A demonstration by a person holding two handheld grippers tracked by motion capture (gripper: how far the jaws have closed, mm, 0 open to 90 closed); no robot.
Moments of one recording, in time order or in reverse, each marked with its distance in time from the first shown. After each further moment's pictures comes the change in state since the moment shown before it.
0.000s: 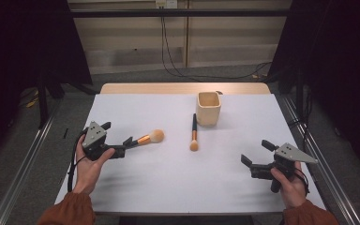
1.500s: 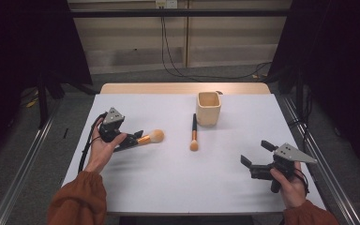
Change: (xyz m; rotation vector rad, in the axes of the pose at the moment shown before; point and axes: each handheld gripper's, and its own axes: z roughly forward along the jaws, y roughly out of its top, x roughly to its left) left arm 0.018 0.012 0.063 0.260 -0.122 0.030; right arm 0.001 0.000 0.000 0.009 0.010 -0.010
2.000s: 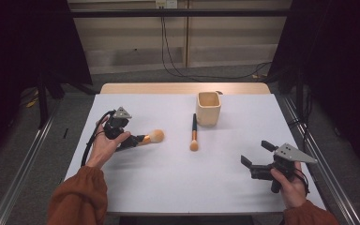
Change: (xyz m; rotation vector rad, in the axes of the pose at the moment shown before) left arm 0.001 0.009 0.016 0.204 -0.056 0.033; right arm 0.000 0.000 -0.001 0.004 0.001 0.001
